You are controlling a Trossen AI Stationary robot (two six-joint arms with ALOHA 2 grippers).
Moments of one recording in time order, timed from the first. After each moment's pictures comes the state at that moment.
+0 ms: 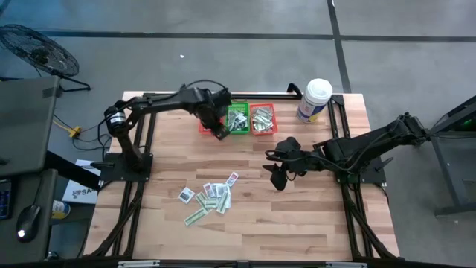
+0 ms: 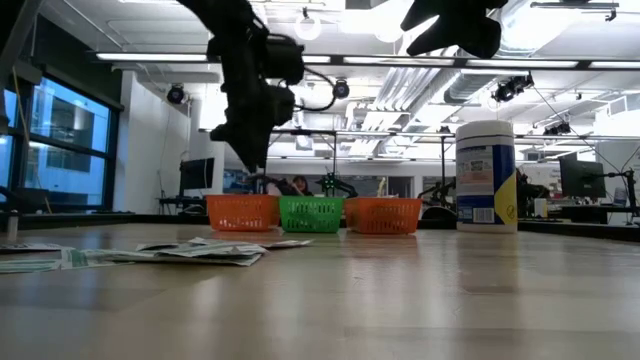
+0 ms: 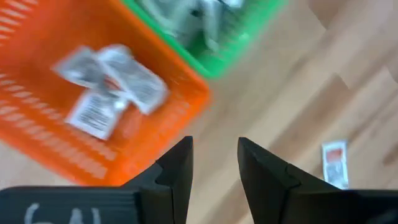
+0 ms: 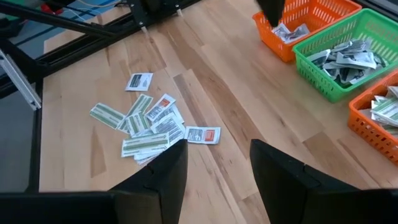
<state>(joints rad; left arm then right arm) 0.45 1.75 1.42 -0.97 0.14 -0.31 0.29 1.28 1.03 -0.44 0.39 0.65</state>
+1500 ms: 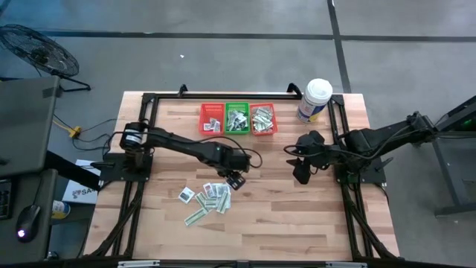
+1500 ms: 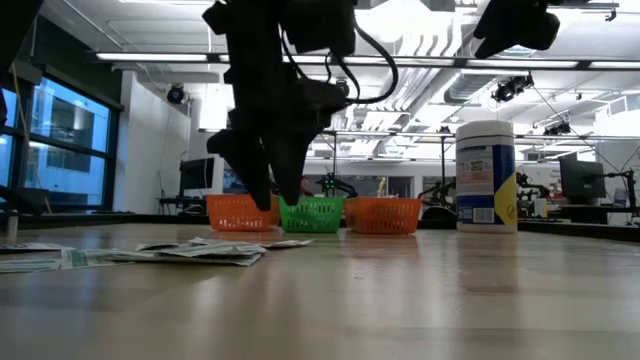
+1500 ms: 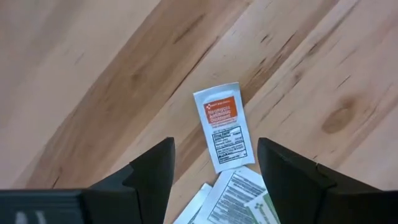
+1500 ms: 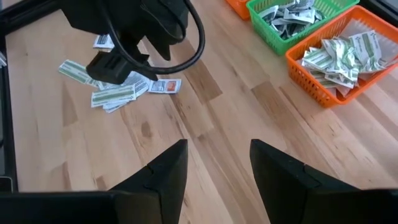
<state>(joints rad) -0.09 1.92 1.42 -0.80 -0.04 -0.83 0.30 1.07 1.03 -0.84 0.38 0.71</state>
